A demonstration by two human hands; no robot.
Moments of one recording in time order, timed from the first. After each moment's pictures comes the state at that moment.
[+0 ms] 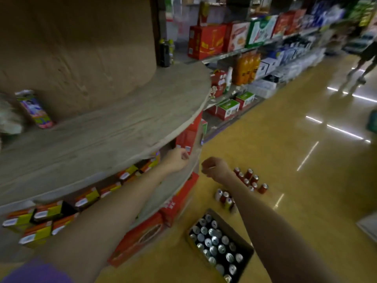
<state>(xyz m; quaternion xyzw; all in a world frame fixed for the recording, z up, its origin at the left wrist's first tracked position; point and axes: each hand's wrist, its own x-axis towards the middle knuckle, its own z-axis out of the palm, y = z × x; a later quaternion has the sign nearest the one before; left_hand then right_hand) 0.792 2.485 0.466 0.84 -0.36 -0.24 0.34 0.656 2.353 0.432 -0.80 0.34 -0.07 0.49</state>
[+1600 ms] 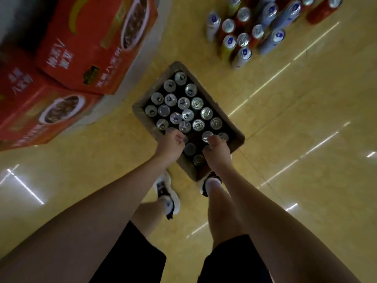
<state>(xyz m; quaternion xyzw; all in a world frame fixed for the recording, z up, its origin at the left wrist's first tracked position) 0.574 2.341 -0.160 0.85 -0.08 -0.48 0.19 0.442 2.236 -0.207 -0.72 0.47 0.21 0.46</state>
